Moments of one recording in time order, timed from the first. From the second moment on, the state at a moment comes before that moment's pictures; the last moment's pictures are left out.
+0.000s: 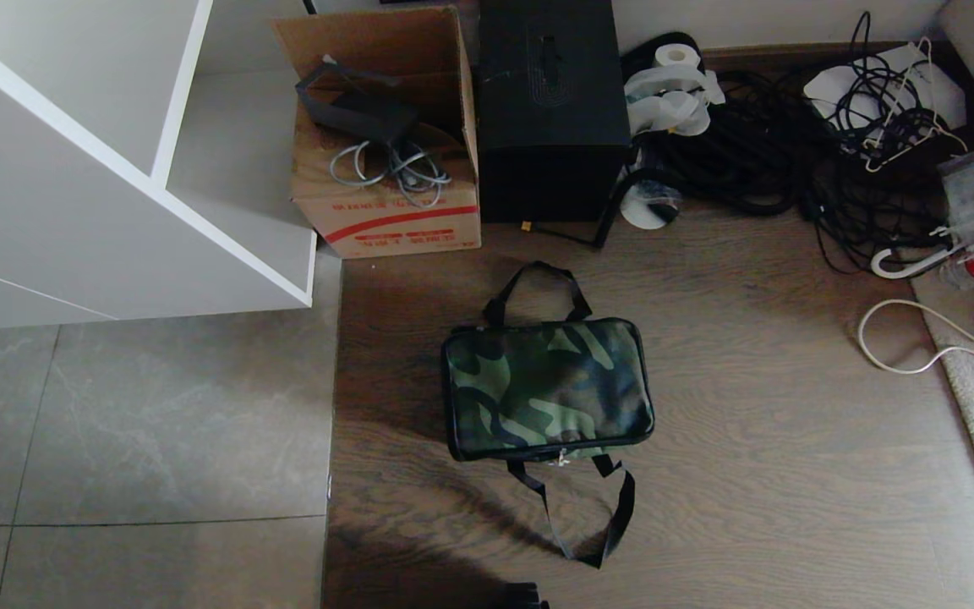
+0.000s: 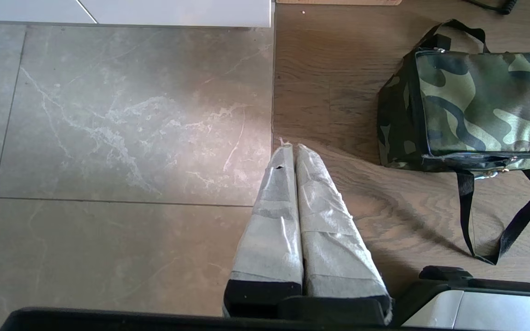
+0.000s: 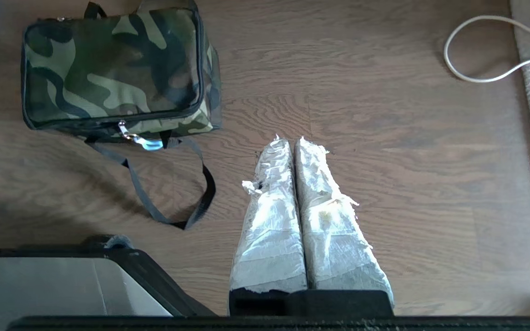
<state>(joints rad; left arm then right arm) 0.00 0.00 0.00 -0.02 0.02 -0.04 0.00 0.00 0.00 0.00 0.01 -0.01</state>
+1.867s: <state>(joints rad) 0.00 0.00 0.00 -0.02 0.02 -0.04 0.22 0.79 -0.32 0.49 0.14 0.42</state>
